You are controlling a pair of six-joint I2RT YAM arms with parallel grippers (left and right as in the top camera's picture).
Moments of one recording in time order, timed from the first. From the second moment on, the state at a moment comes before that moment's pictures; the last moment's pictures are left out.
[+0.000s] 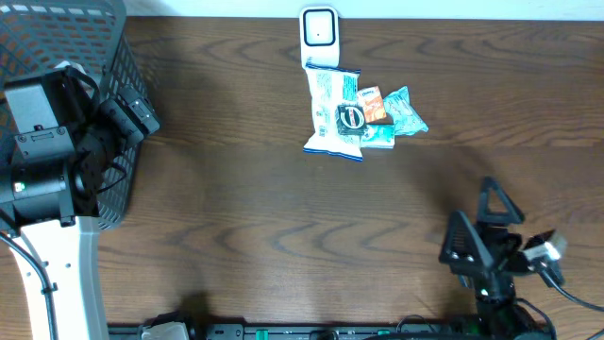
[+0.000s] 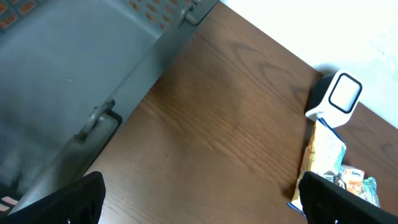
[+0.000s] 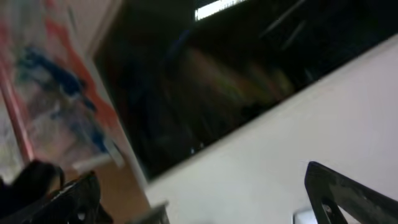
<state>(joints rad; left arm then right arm) 0.21 1.23 1.46 -1.02 0.09 -0.41 0.04 0.01 0.02 0.66 -0.27 0.82</state>
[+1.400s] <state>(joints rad) 0.21 1.23 1.46 -1.02 0.09 -0.41 0.45 1.48 1.16 -0.41 -0.65 0.24</state>
